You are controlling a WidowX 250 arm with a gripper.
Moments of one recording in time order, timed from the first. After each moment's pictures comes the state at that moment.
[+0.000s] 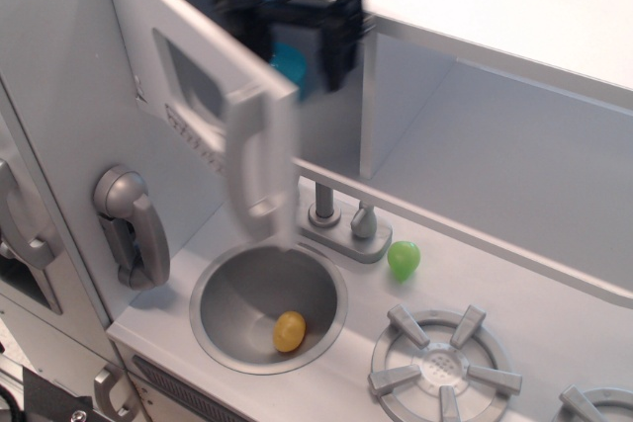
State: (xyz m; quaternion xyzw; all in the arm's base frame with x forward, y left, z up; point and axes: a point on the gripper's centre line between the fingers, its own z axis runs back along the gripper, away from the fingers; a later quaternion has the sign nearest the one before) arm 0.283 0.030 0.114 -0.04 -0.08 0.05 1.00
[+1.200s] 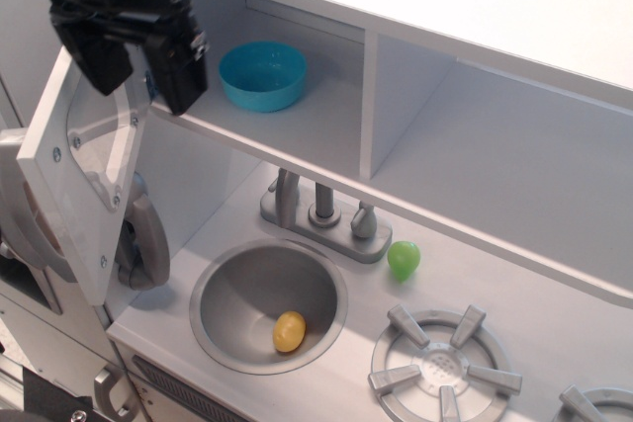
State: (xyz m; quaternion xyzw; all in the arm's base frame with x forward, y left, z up) arm 0.227 0.064 0.133 -0.06 -0.07 0.01 1.00
